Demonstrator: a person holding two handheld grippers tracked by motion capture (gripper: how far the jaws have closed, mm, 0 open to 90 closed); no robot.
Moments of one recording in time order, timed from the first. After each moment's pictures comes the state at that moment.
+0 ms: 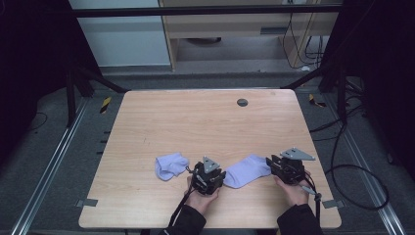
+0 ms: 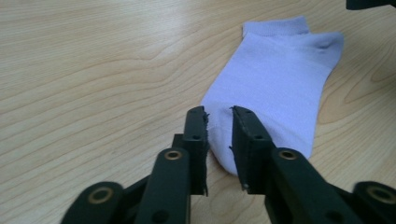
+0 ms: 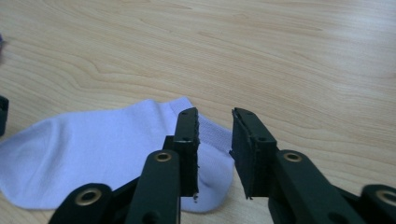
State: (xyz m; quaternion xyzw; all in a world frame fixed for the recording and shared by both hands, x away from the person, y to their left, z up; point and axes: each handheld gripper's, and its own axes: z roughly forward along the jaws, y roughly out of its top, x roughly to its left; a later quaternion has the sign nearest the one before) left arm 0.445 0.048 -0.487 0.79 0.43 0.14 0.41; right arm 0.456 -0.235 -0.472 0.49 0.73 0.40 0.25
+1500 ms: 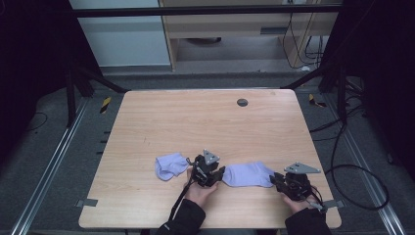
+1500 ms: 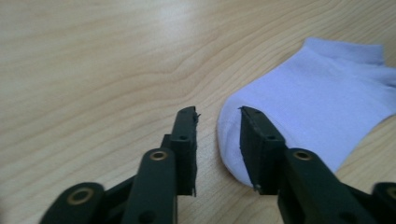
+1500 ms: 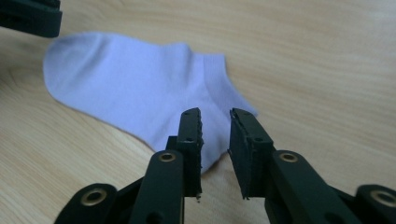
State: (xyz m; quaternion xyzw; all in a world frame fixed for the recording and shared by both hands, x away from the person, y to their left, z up) left arm 0.468 0.053 -0.478 0.81 0.41 0.15 0.40; right arm 0.418 -0.246 -0.482 0.49 0.76 0.38 0.19
